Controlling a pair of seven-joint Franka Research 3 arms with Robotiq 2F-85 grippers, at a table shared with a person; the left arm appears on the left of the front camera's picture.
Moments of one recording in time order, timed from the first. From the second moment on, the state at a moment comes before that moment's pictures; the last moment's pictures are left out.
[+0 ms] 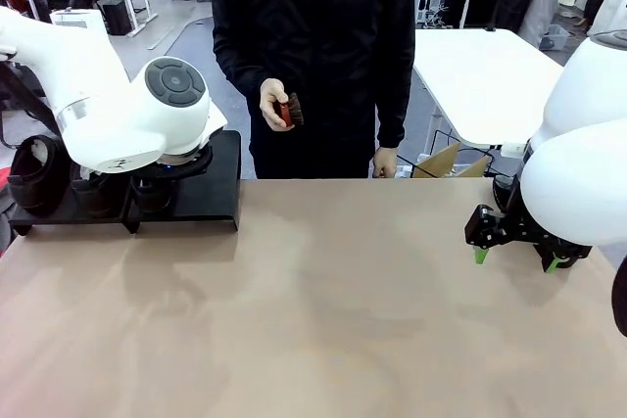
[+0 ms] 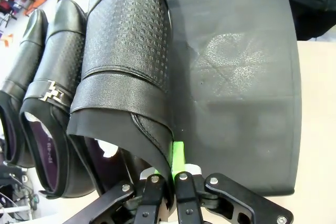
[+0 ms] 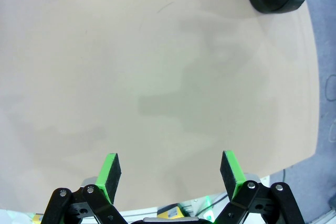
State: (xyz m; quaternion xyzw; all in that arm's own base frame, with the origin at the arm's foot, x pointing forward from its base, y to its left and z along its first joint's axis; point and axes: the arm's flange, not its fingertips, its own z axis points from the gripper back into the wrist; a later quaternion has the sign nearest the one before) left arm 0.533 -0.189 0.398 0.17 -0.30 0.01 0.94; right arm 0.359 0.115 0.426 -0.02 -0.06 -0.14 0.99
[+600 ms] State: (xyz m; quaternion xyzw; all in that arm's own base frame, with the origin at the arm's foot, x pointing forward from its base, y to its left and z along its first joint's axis) left arm 0.534 -0.184 0.402 0.17 -0.30 0.01 0.94; right arm 0.359 0.115 0.426 -0.02 -0.06 -0.14 0.99
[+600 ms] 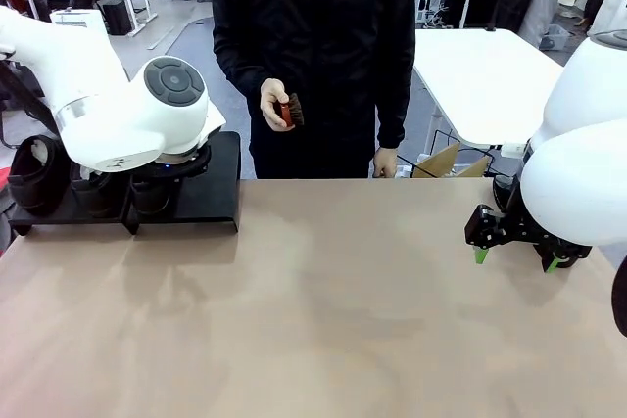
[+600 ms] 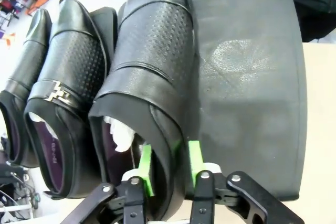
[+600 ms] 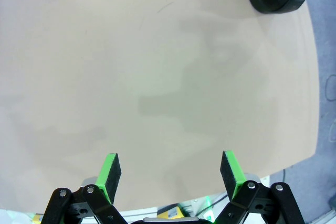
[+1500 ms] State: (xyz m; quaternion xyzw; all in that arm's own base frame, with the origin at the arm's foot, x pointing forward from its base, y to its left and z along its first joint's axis) left arm 0.481 -0.194 0.478 0.16 -0.38 0.05 0.91; right arm 0.359 0.115 0.426 -0.02 -0.06 -0.14 0.99
